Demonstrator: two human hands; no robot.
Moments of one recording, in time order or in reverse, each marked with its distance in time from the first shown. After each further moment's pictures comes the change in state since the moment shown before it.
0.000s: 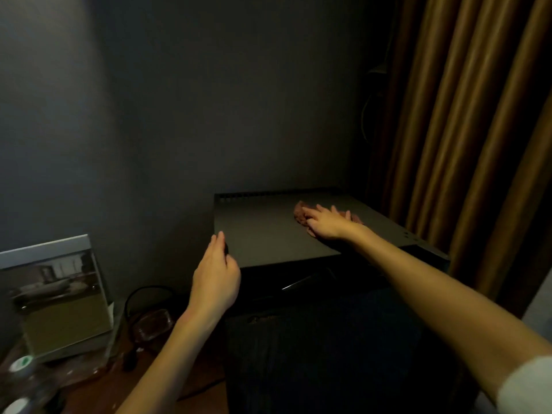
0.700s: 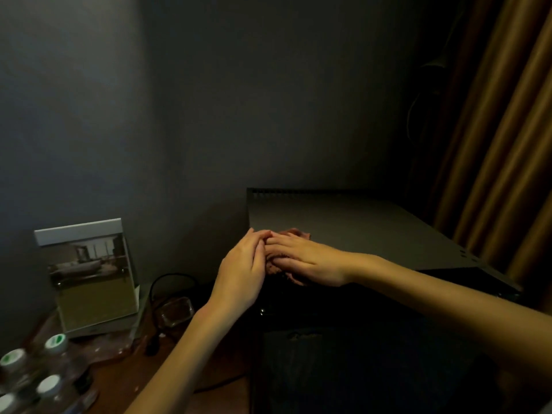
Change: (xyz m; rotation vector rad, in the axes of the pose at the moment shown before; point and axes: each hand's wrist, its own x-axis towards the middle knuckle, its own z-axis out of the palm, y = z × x) left_hand 0.029 -0.030 -0.009 -0.062 0.067 0.280; right_hand -0.052 -0.102 0.014 0.097 -0.187 -0.794
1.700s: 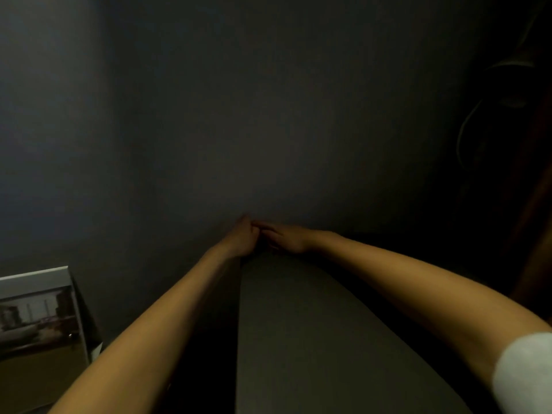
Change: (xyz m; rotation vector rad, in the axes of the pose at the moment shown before) left_hand 0.278 -0.123 0.057 0.121 -0.294 -0.283; right_hand 0.228 0.189 -0.054 -0.022 0.050 0.191
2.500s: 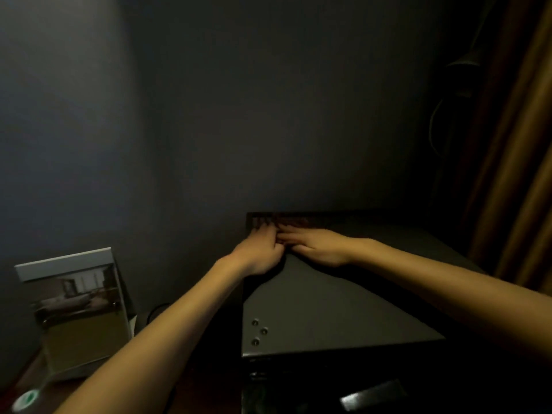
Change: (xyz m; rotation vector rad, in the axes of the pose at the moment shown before) left_hand -0.147 0.057 0.008 0.356 -0.142 0.142; right_hand -0.154 -0.039 0.005 -0.111 -0.009 -0.096
